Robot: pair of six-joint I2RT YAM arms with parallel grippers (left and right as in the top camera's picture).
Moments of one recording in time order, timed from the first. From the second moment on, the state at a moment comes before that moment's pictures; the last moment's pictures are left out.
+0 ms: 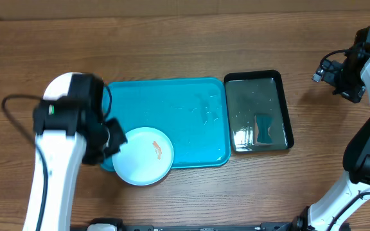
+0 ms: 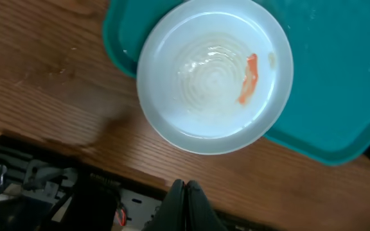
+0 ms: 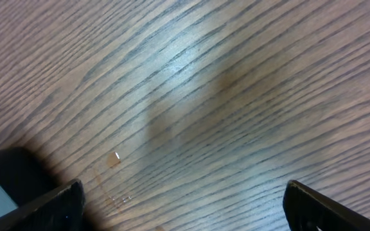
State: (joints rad) left arm -0.05 1.28 1.32 -1.53 0.06 -0.59; right arm -0.32 2.03 1.65 -0.97 -0.04 0.25
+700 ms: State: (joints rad) left arm 0.00 1.40 0.96 -1.18 -0.08 -0.70; right arm -0.32 2.03 1.65 -0.97 -0.04 0.25
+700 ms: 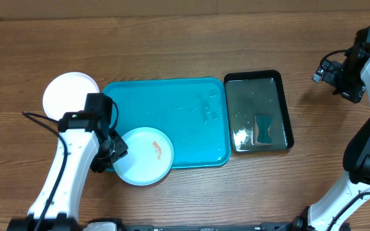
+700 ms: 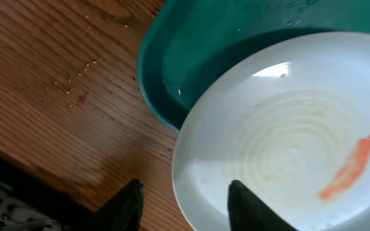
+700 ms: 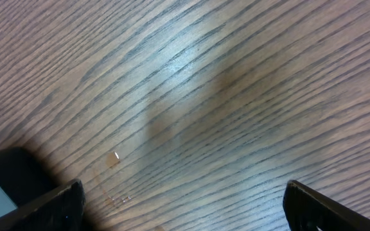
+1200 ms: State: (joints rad) left arm 0.01 1.59 0.92 -1.07 -0.09 -0.68; right arm -0.32 2.03 1.65 -0.97 -0.04 0.25
